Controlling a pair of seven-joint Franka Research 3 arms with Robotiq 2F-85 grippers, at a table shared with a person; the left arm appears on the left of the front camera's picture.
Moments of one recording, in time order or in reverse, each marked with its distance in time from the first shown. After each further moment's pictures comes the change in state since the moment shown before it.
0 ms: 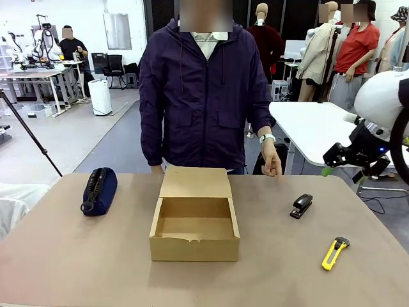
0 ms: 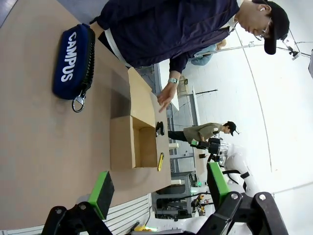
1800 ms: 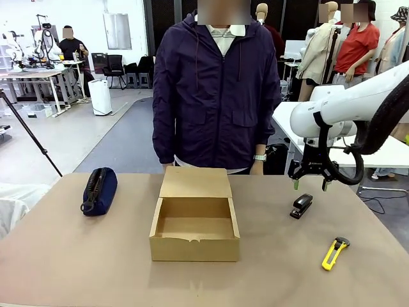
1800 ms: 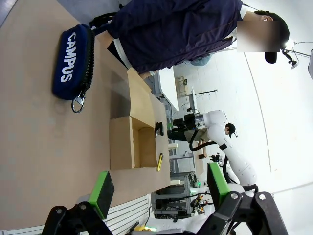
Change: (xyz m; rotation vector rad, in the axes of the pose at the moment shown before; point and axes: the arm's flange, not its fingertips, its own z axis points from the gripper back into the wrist) left arm 0.000 0.000 0.000 -0.003 -0.002 0.001; right arm 0.125 0.040 -0.156 -0.322 0.274 -0.184
